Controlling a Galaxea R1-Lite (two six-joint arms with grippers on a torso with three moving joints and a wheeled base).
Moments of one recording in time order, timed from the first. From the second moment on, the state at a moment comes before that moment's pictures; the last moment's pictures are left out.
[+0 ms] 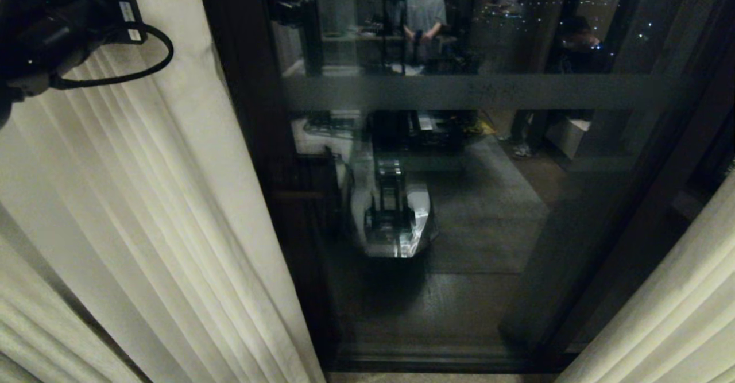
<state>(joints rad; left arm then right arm) -0.04 1.67 -1.41 -0.47 0.24 0.16 0.00 0.00 0.00 0.00 0.05 -0.09</state>
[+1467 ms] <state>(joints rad) 0.32 1.67 -1.49 -0.46 0.24 -0.08 0.00 0.00 0.00 0.00 0.05 -0.09</state>
